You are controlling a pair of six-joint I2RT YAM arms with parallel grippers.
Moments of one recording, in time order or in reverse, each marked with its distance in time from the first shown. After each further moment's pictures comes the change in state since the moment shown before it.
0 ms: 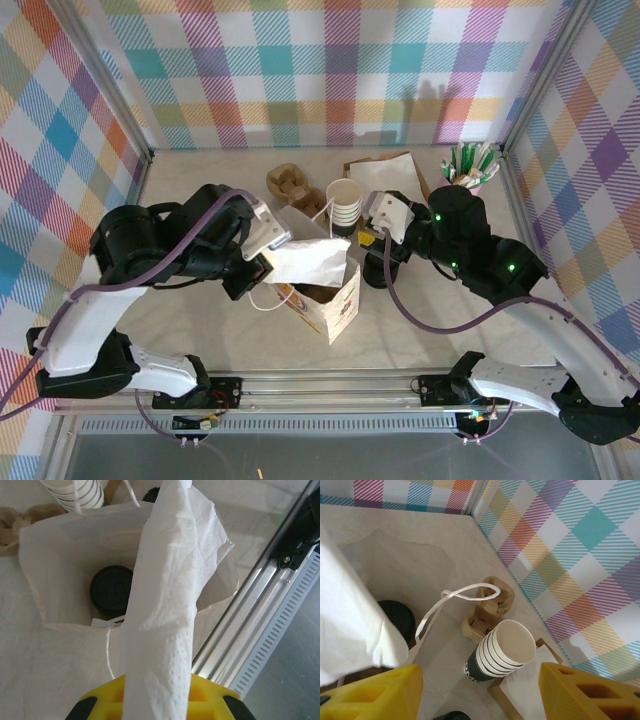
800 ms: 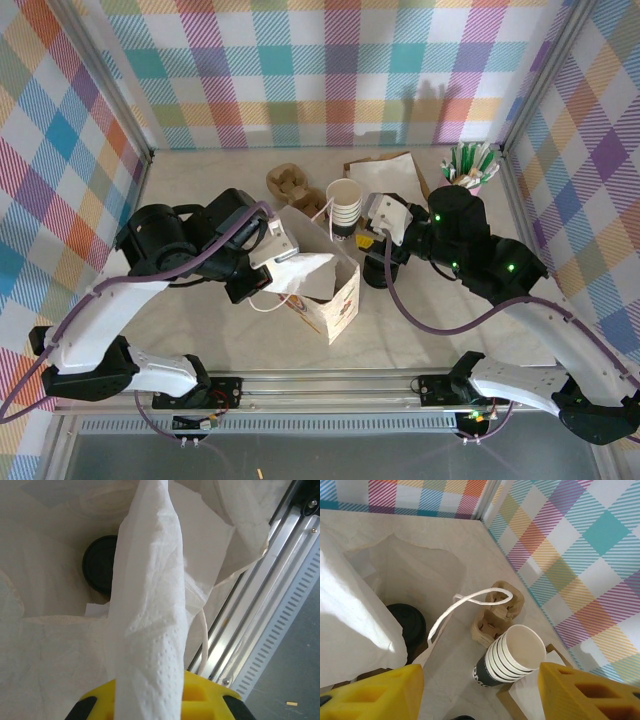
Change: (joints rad) left arm 0.053 -0.015 -0.150 0.000 0.018 0.160; right arm 0.000 0.001 -0.003 -0.001 -0.049 0.008
